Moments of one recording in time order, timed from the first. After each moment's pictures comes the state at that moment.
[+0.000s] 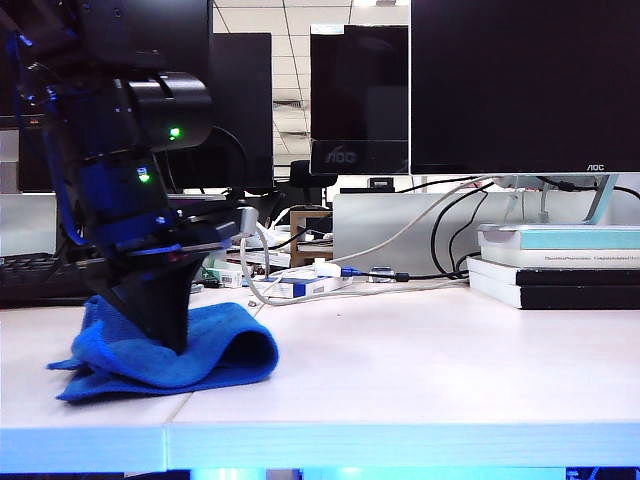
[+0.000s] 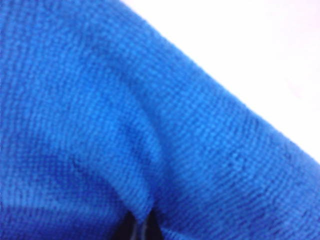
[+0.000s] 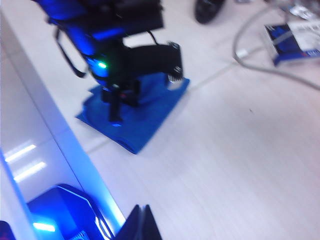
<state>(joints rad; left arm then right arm) -0.52 1.76 1.09 -0.61 0.14 0.06 0.78 1.09 1.30 -0.90 -0.09 -0.16</state>
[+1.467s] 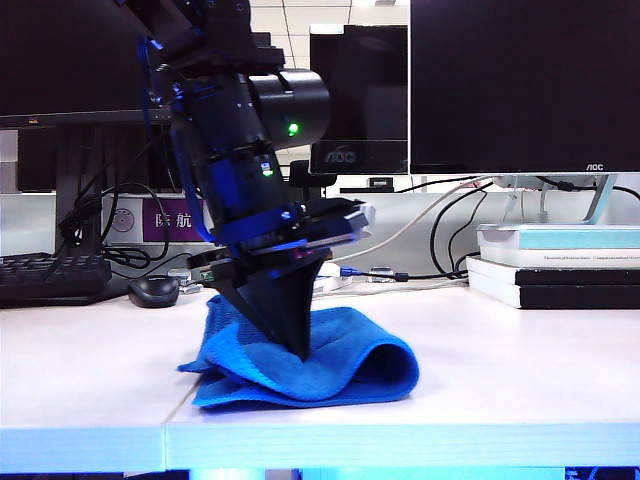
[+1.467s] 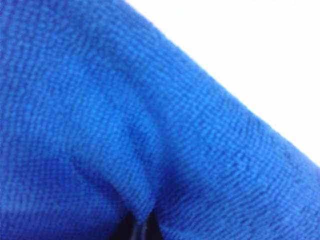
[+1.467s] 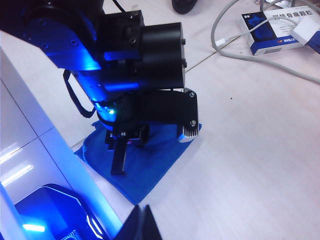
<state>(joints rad) -0.73 1.92 1.32 -0.67 0.17 0.01 0.78 1.06 1.30 -0.93 -0.02 -0.14</state>
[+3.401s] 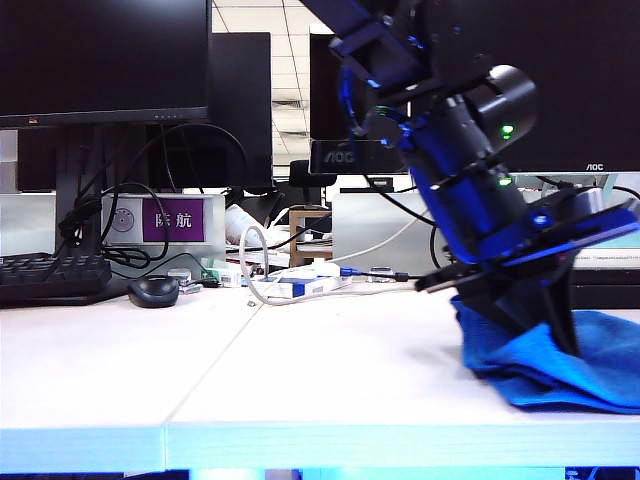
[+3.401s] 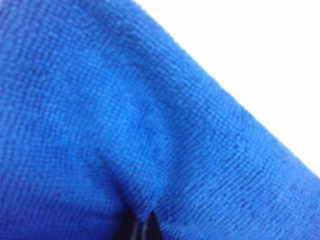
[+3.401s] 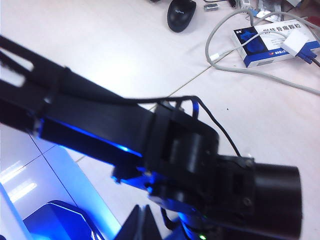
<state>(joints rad) -0.96 2.35 1.94 -0.69 0.30 -0.07 0.78 1.03 1.32 -0.92 -0.02 -0.10</state>
